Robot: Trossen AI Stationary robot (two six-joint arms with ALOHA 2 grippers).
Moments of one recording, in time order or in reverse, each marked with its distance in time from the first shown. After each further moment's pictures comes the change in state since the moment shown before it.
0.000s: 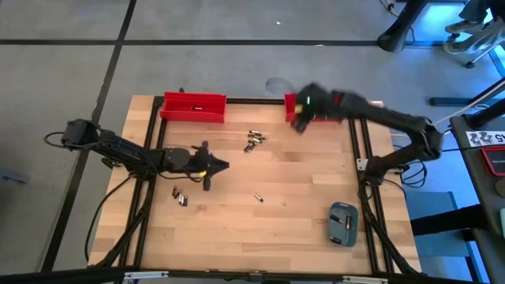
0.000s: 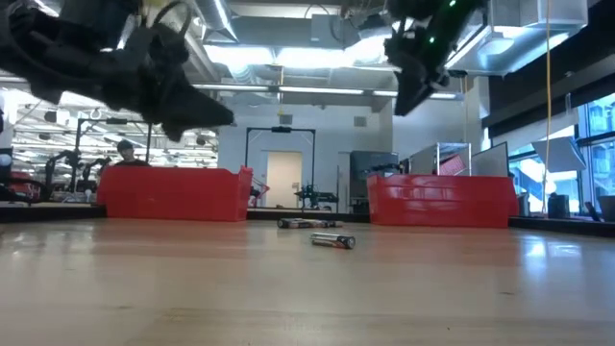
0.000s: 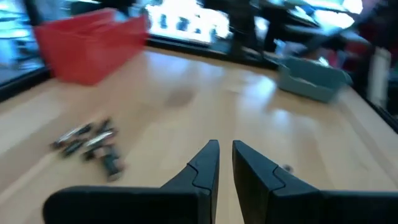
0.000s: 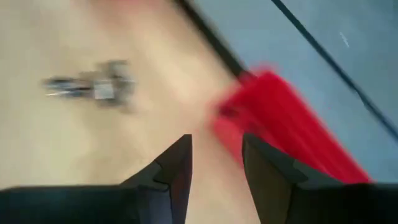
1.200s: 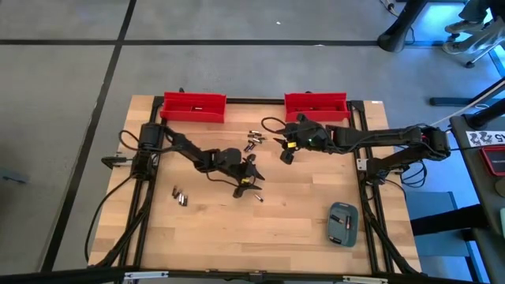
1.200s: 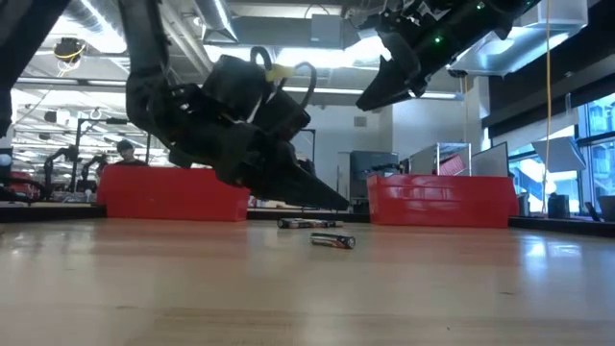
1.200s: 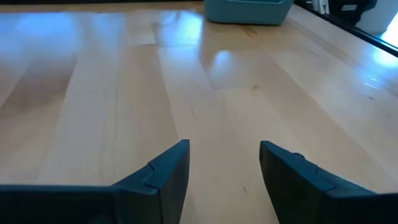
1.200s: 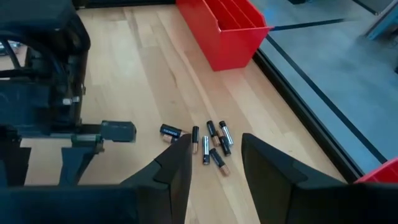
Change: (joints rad) left arm 0.142 0.826 0.504 0.144 0.551 0.278; right arm 0.308 -0.071 -0.378 0.665 0.024 -0.041
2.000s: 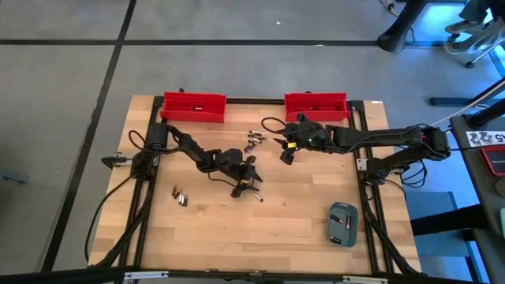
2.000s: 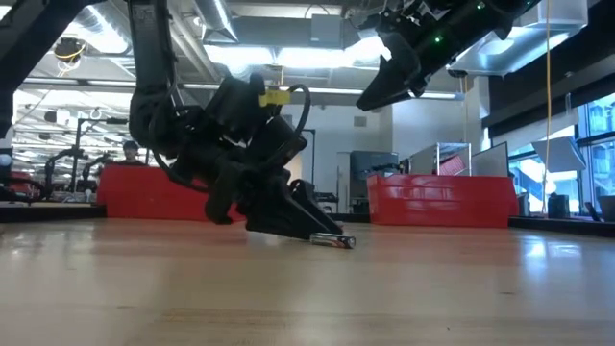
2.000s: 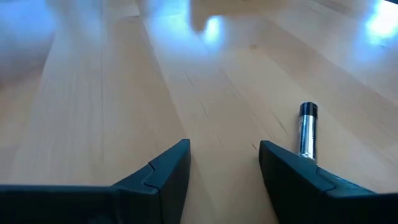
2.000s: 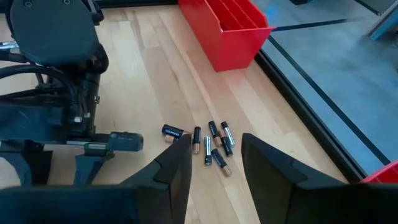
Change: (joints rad) left arm 0.014 0.092 0.003 0.002 0.056 0.118; right arm 0.000 0.000 0.000 0.001 -0.008 -0.001
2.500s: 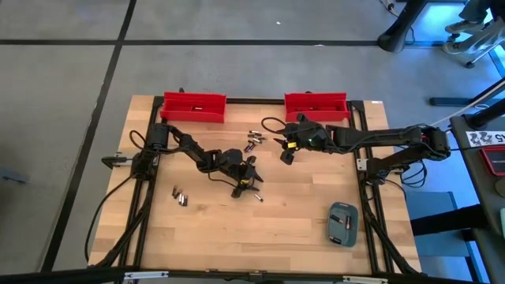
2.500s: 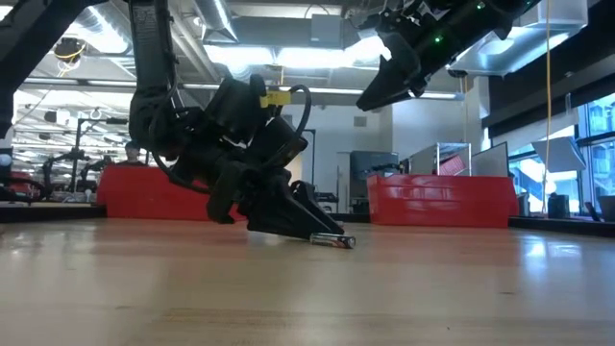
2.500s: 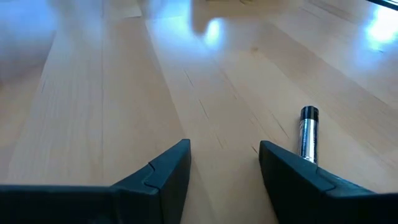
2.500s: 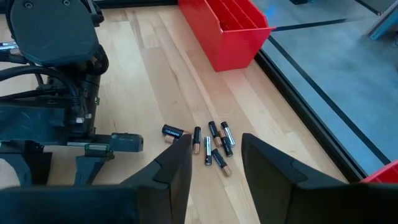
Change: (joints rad) left arm -0.001 0.009 0.000 0.018 0.001 -0.023; right arm 0.000 0.000 0.000 0.000 0.000 0.002
